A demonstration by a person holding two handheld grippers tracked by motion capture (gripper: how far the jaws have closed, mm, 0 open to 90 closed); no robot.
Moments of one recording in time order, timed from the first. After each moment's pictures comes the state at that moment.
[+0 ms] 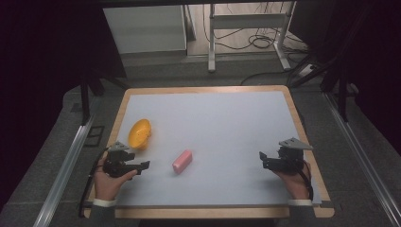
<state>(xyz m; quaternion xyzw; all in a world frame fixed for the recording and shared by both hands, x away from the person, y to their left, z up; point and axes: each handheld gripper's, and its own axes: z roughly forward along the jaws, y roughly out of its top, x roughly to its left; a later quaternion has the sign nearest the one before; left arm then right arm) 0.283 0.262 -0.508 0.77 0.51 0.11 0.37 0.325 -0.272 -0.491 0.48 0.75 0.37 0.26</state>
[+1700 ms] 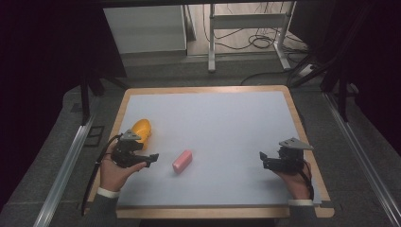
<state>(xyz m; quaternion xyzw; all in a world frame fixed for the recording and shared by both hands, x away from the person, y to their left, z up) 0.297 0.224 -0.458 0.81 0.46 0.13 0.34 0.326 -0.274 -0.492 0.48 0.75 0.37 0.27</state>
